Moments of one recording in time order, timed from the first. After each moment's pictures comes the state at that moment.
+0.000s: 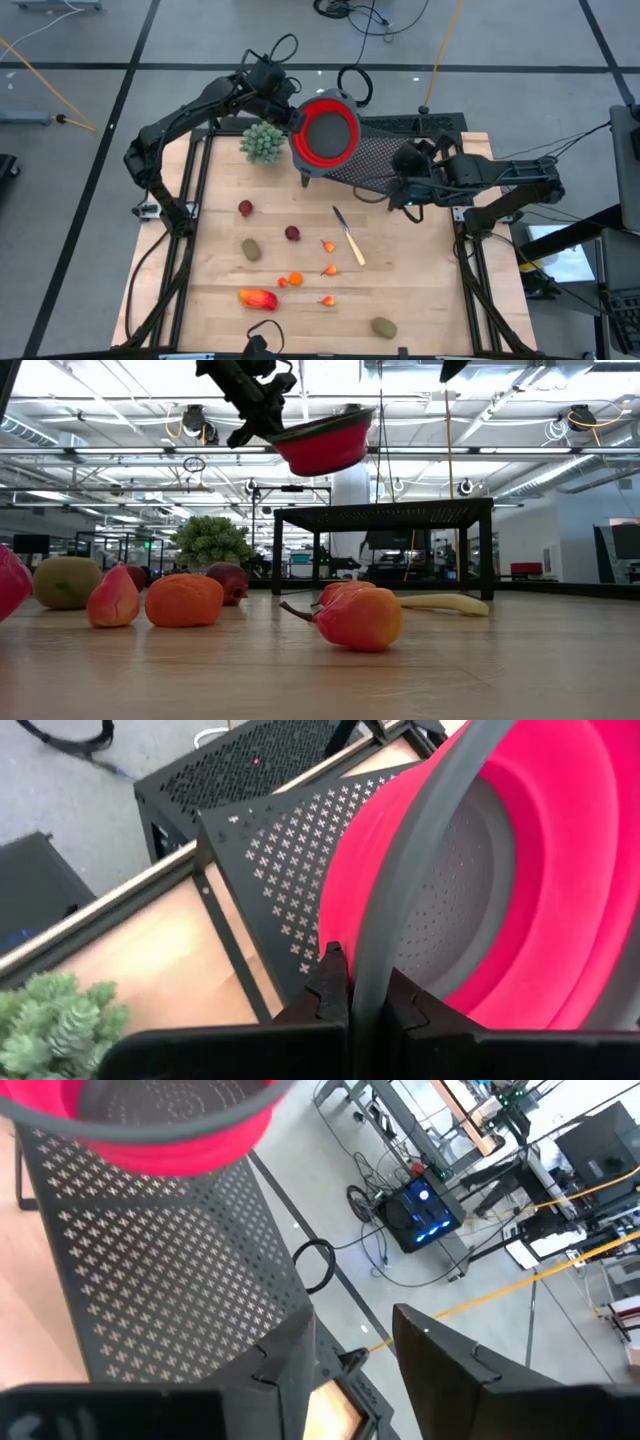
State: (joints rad) left arm 0.65 1.68 1.76 -0.89 0.26 -0.36; right arm 0.15 1.39 1.63 -1.51 1.08 0.47
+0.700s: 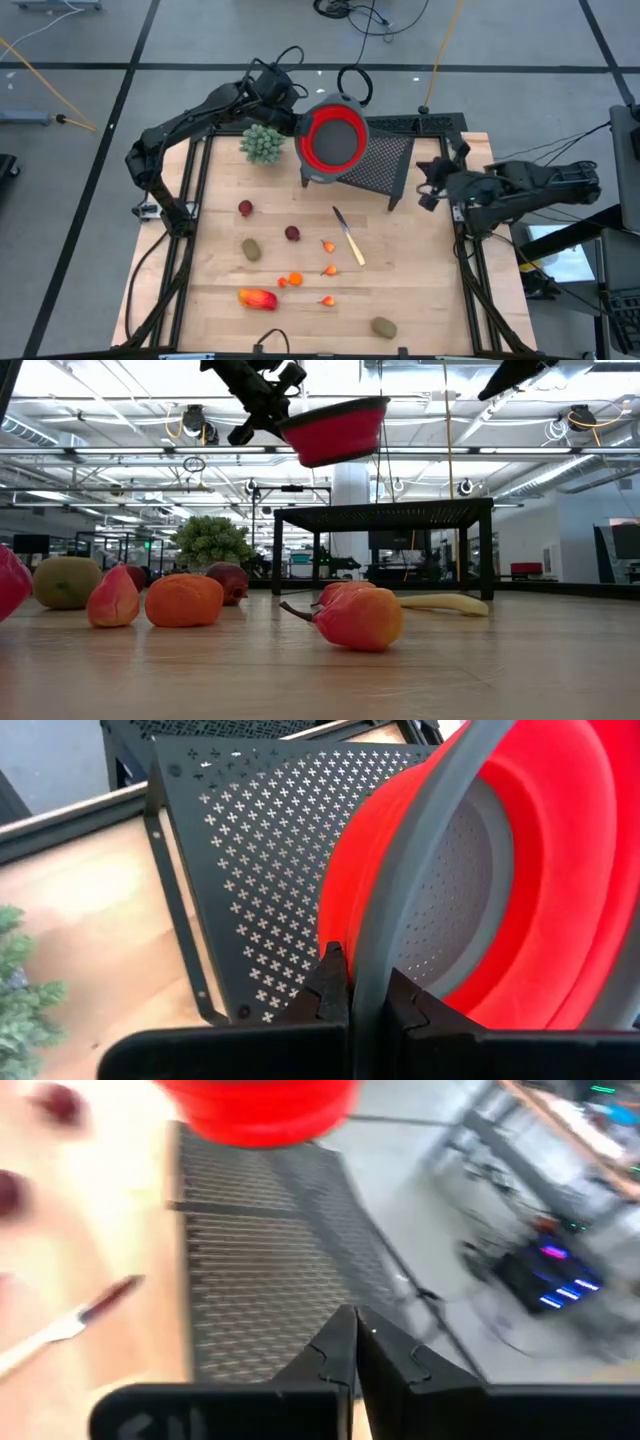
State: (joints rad) left arm 0.57 1.68 1.76 -0.89 0.26 -0.61; right arm 0.17 0.83 1.08 -0.97 0.77 0.15
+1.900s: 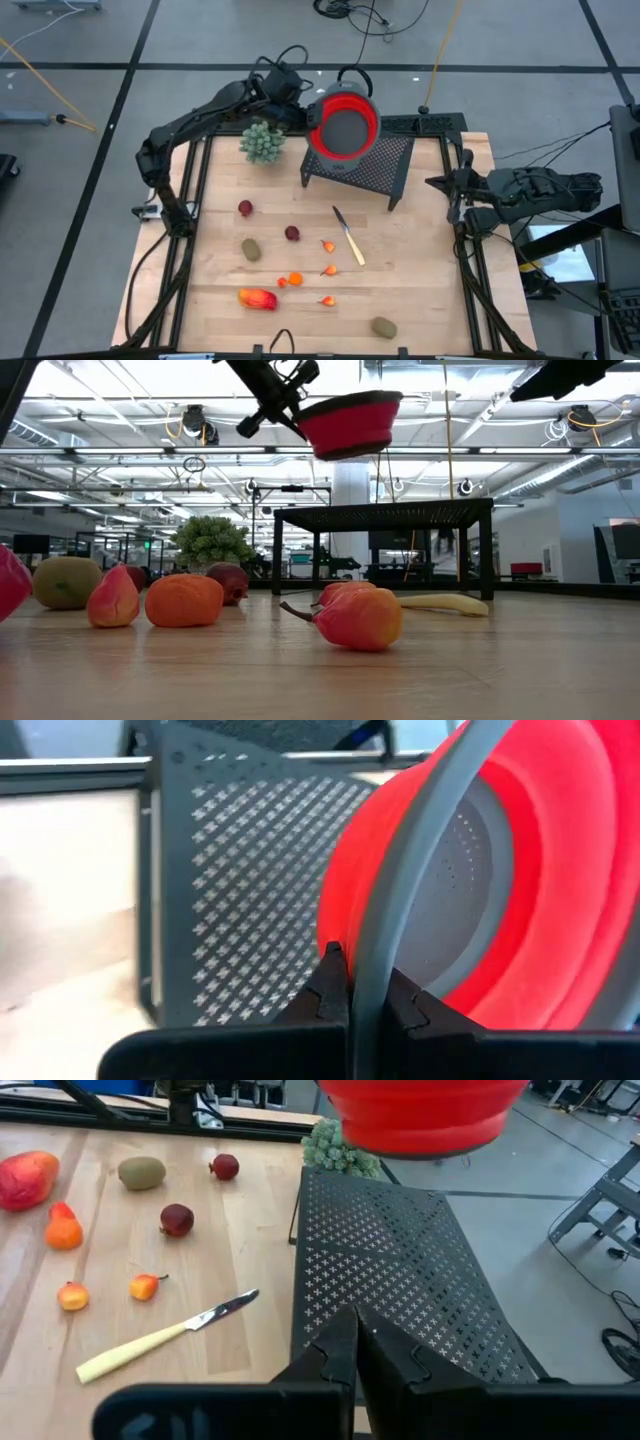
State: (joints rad) left arm 0.52 1.77 1.92 -0.95 0.17 -0.91; right arm 0.17 0.46 0.82 -0.82 0.51 0.01
